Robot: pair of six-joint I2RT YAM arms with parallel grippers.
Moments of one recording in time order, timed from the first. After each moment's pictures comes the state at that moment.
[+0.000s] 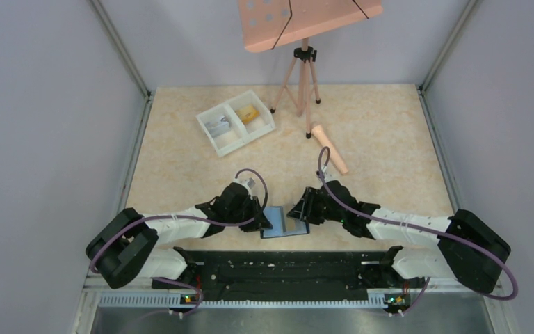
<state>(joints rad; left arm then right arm) -0.76 1.30 0.39 0.11 0.28 -0.95 0.87 1.21 0.42 0.16 -0.09 1.01</state>
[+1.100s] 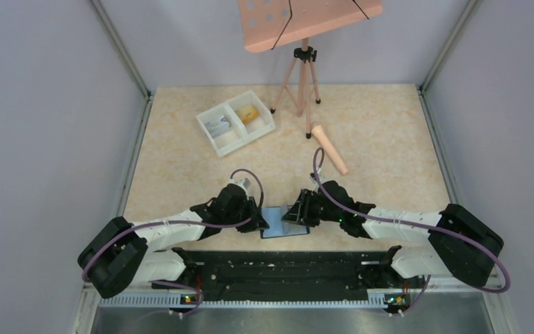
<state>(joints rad) -0.76 1.22 0.39 0.02 0.23 -0.97 0.88 1.27 0.42 0.28 -0.21 1.05</state>
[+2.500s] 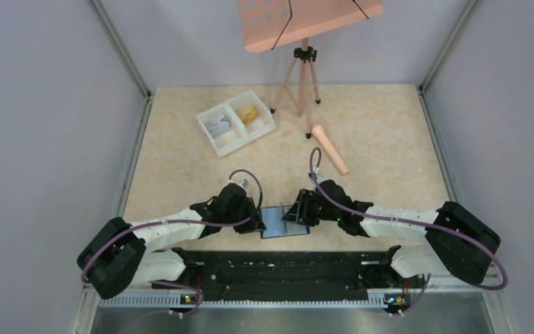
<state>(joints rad) -0.76 1.20 0.41 -0.09 0.20 -0.97 0.88 1.30 0.44 0.25 -0.20 1.01</state>
